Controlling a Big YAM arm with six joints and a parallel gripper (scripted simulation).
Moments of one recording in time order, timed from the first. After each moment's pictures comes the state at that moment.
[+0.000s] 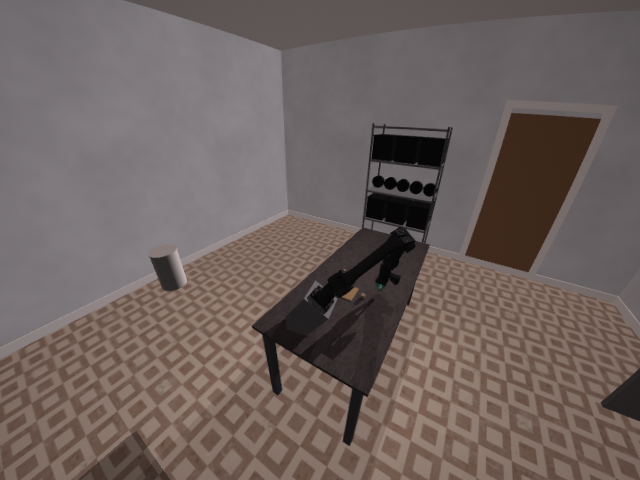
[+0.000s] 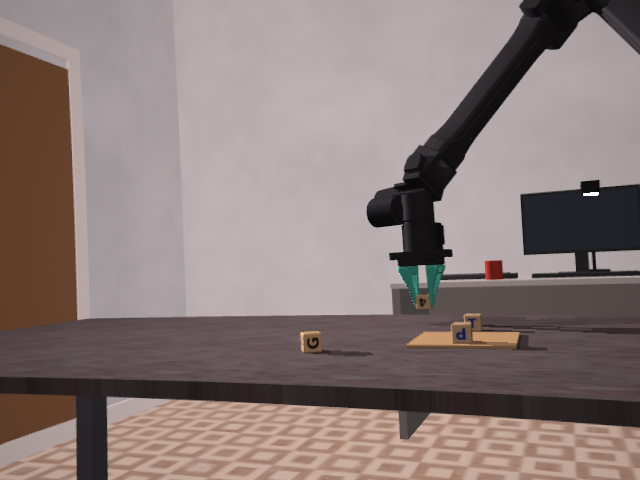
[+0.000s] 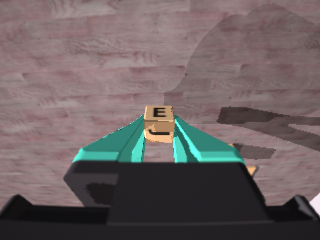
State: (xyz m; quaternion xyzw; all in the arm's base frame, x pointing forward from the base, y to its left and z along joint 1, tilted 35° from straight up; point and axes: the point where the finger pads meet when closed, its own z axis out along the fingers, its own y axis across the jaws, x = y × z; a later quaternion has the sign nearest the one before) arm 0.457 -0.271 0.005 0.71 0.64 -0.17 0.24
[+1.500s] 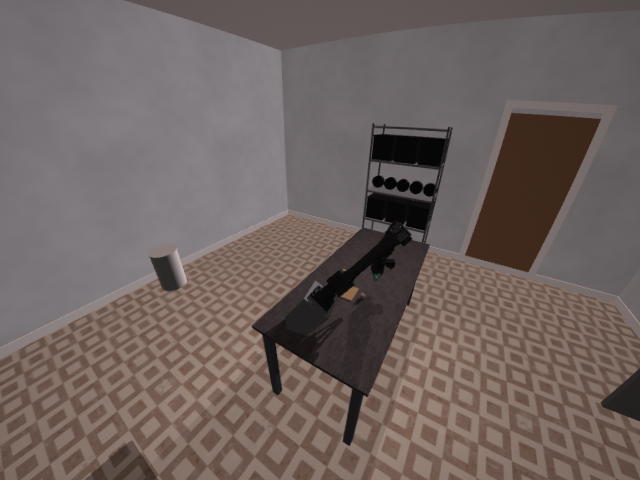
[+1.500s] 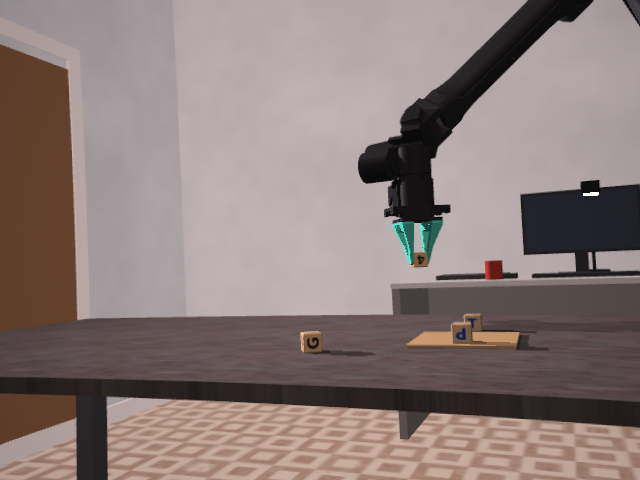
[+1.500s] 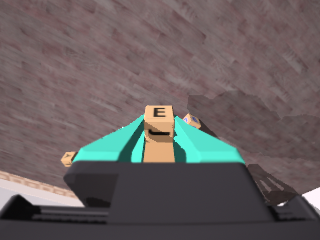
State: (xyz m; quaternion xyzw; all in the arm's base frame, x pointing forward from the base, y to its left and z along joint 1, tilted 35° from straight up) arm 0.450 -0.189 0.042 0.50 0.81 -0.23 0.19
